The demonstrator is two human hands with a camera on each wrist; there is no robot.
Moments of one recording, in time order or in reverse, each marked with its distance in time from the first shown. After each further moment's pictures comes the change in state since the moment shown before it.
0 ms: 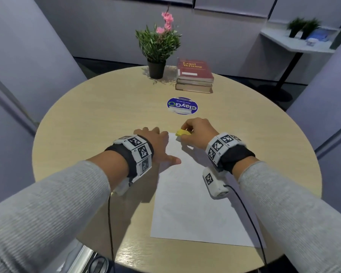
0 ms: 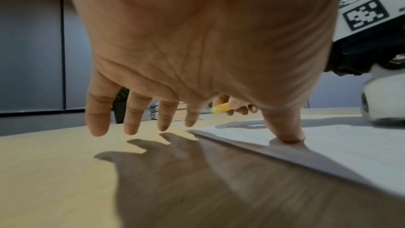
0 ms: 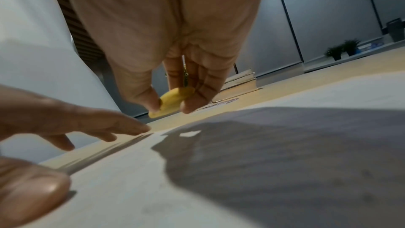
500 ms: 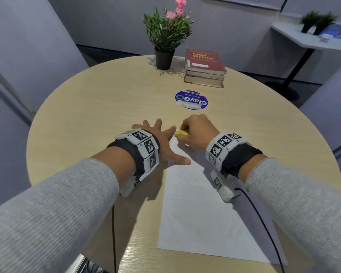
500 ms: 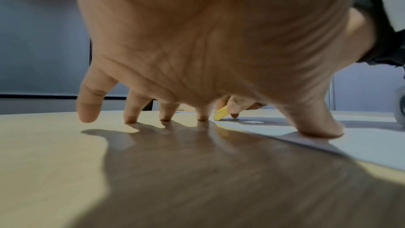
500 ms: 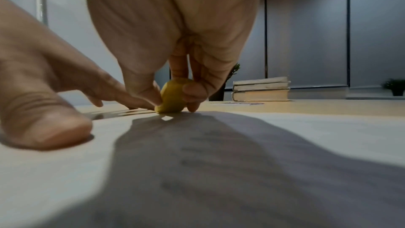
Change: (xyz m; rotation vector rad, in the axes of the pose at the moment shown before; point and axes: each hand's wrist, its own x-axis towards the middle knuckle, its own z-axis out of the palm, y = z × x) left_hand 0.008 -0.011 0.003 -0.118 -0.179 -0.068; right_hand 0.017 -0.022 0.027 -0.186 -0.009 -0.083
